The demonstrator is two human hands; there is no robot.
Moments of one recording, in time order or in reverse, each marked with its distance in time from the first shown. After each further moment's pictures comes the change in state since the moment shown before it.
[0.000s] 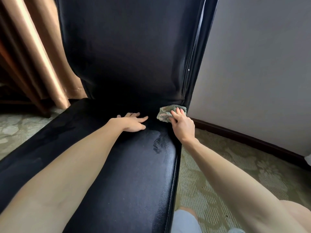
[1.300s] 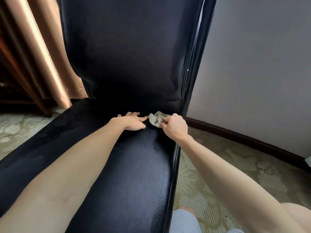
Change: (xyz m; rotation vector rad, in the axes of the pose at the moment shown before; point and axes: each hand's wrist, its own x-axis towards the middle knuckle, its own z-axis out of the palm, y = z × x) left_hand -0.003 0.004 -0.002 0.017 0.034 -0.014; right_hand -0.004 -0.035 -0.006 -0.078 -0.222 0.036
